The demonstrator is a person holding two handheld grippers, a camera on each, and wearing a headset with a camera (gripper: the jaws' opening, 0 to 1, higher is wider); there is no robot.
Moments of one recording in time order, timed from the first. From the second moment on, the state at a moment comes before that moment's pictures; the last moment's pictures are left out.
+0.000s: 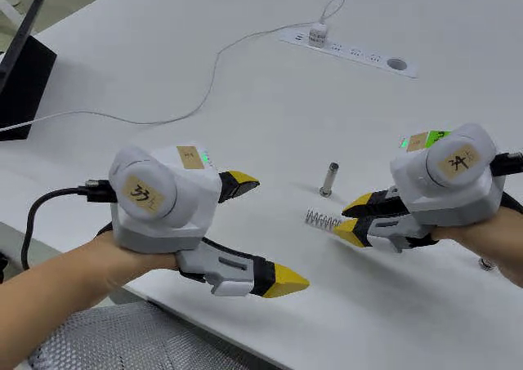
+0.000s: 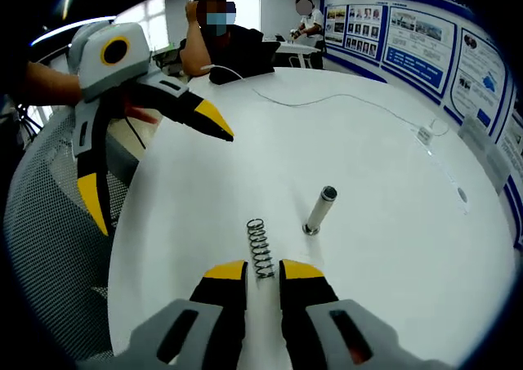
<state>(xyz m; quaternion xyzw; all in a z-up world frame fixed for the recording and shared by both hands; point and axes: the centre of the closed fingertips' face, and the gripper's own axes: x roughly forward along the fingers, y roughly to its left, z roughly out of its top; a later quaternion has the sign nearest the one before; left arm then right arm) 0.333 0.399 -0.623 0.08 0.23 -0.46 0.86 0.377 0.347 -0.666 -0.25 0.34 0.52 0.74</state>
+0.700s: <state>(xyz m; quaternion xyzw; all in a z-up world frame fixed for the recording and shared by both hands) 0.332 0.399 -0.625 0.07 0.23 -0.46 0.86 0.378 0.349 -0.680 -0.24 0.34 0.54 0.73</state>
